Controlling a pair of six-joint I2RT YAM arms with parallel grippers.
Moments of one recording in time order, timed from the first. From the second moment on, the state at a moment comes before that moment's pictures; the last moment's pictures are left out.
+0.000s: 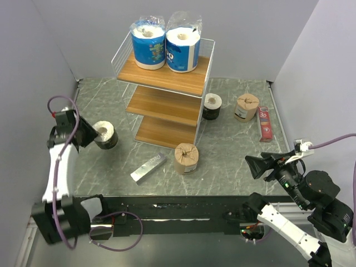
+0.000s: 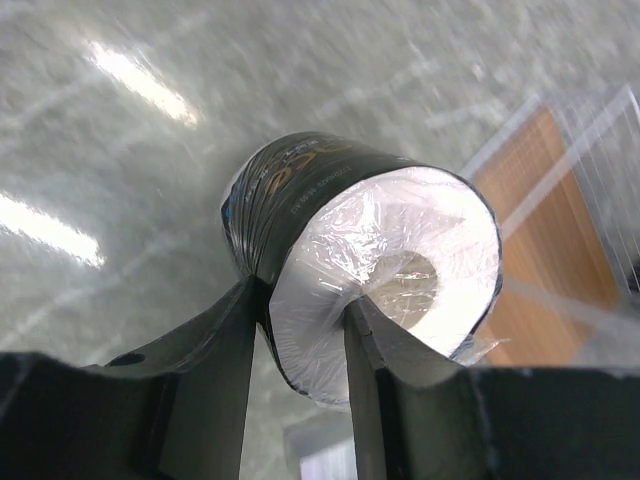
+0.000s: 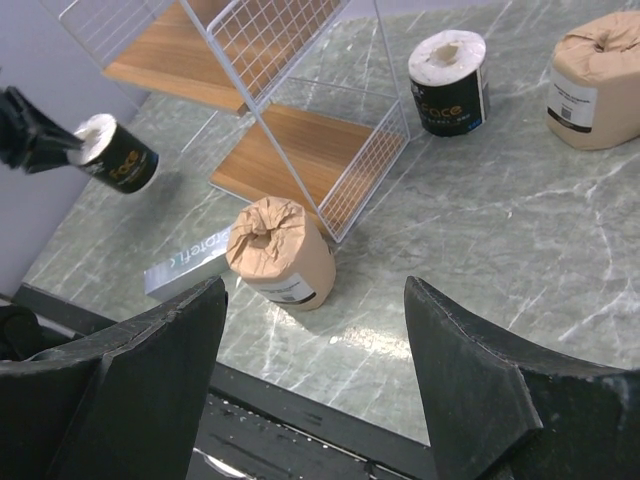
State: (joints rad) left arm 0.28 1.15 0.94 -0.62 0.11 -0.54; right arm 0.72 0.27 1.08 -0.97 0.32 0.41
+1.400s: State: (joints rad) left arm 0.10 0.81 1.22 -0.76 0.42 -0.74; right arm 0.72 0.31 1.16 -1.04 0.31 0.42
